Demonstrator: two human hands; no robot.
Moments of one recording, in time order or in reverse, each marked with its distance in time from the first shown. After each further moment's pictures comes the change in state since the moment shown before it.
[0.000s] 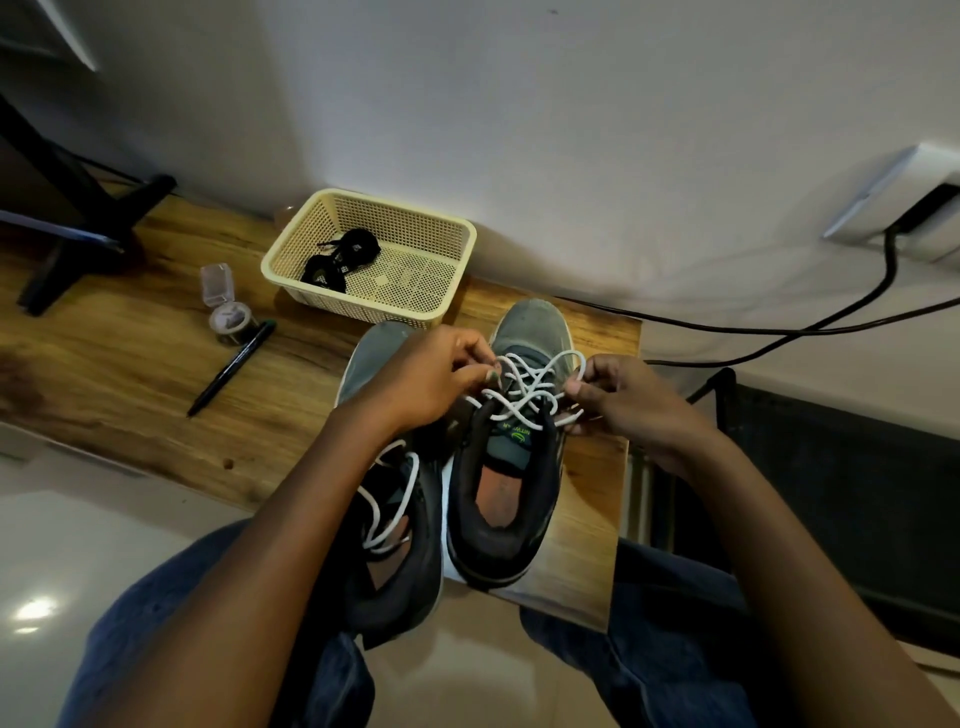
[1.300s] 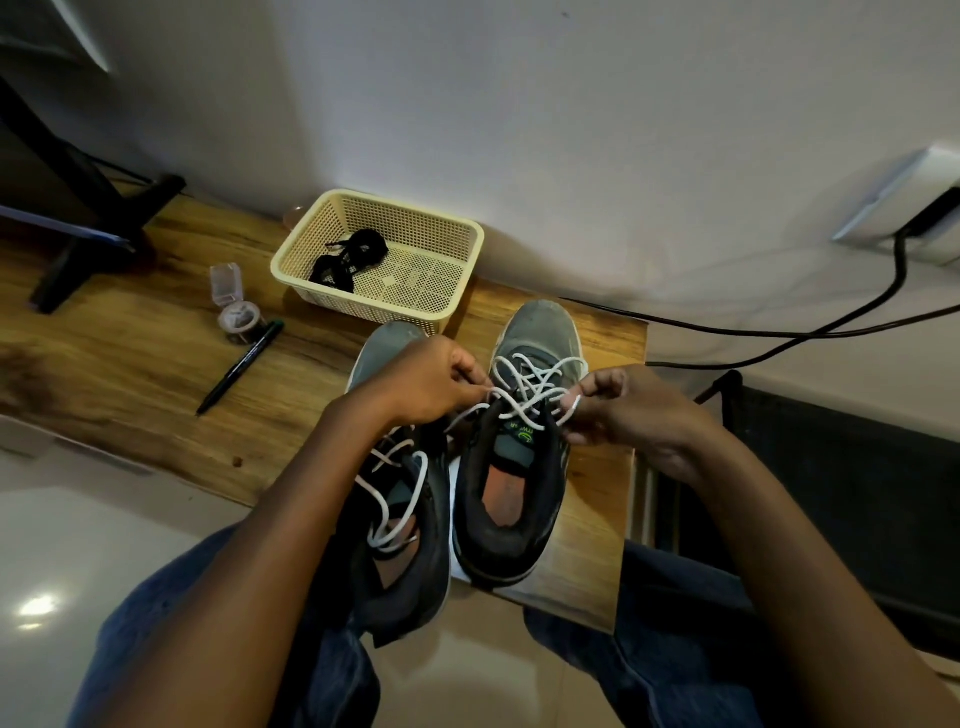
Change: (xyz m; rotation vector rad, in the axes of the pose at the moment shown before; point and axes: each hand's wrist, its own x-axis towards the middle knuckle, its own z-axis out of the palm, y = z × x) left_hand 0.000 -0.008 -0.008 0.104 -0.105 -0.093; right_hand -0.010 -0.009 0.003 0.093 -0.071 0.097
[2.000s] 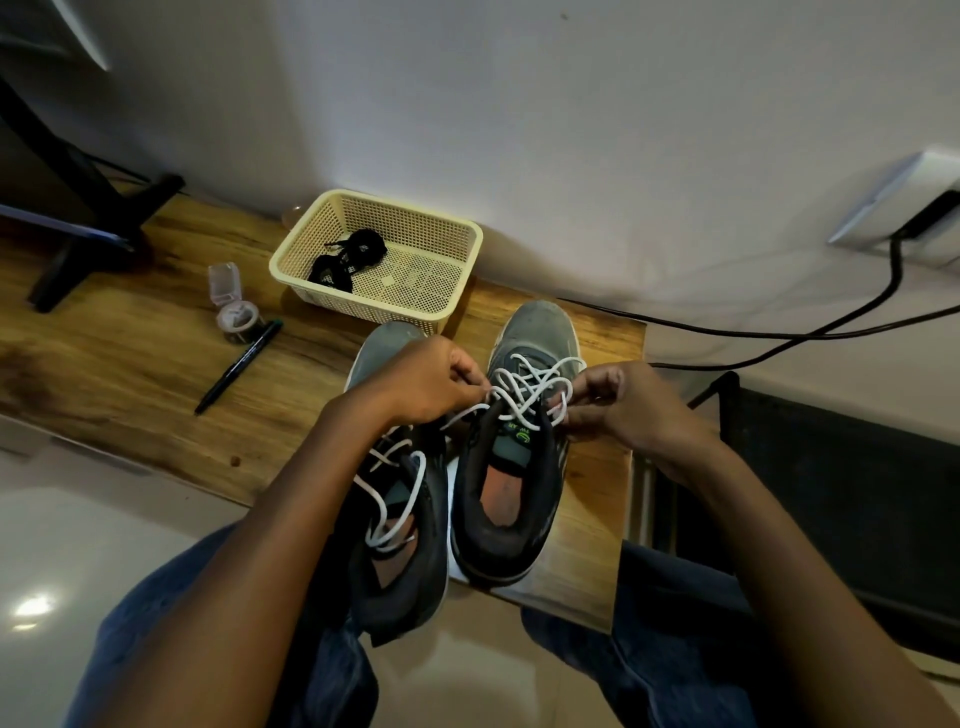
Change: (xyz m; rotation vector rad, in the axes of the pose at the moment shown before) left_hand -0.004 0.005 -0.001 -0.005 -0.004 -0.011; right_hand 0.001 0.004 -0.001 -0.199 0.006 -0.184
